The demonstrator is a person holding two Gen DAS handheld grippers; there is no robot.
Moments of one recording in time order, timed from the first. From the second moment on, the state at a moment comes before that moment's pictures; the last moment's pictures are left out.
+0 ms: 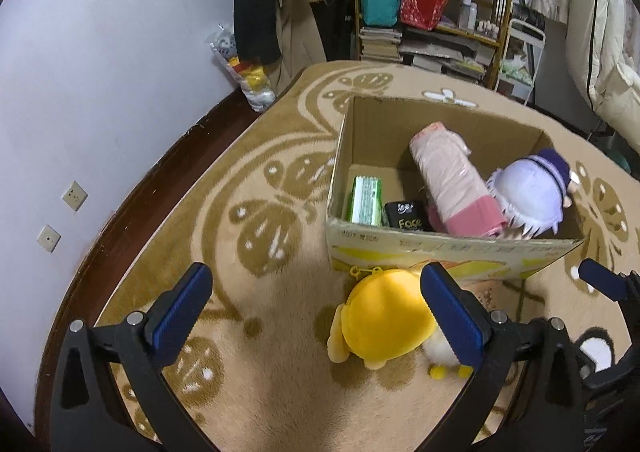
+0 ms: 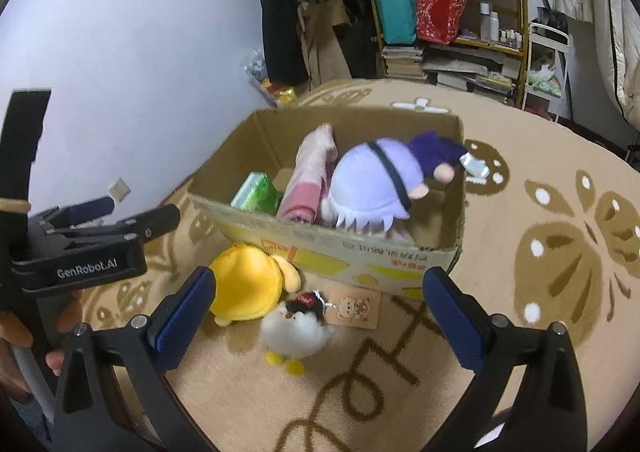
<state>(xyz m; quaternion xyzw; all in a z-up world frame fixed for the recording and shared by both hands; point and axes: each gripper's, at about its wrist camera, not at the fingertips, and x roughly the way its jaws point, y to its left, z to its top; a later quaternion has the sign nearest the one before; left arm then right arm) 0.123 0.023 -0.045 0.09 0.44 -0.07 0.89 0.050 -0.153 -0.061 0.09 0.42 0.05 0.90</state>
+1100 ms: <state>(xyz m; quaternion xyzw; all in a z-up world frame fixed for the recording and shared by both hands) 0.149 -0.020 -0.121 0.12 0.54 -0.13 0.82 0.094 -0.124 -0.159 0.01 0.53 0.09 0.84</state>
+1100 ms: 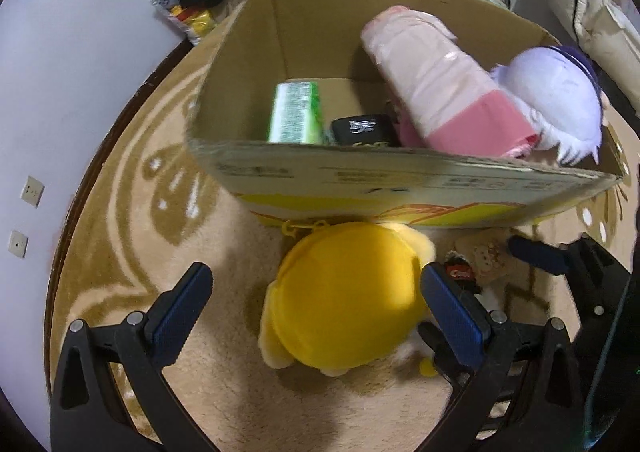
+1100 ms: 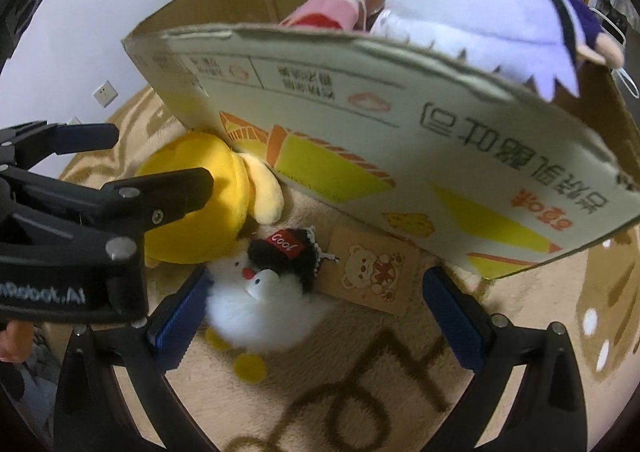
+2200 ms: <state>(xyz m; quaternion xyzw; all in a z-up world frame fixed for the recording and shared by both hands) 0.157 -0.037 -0.164 0.08 0.57 -0.12 0.81 0.090 -0.112 -0.158 -0.02 0.52 0.14 0.84</state>
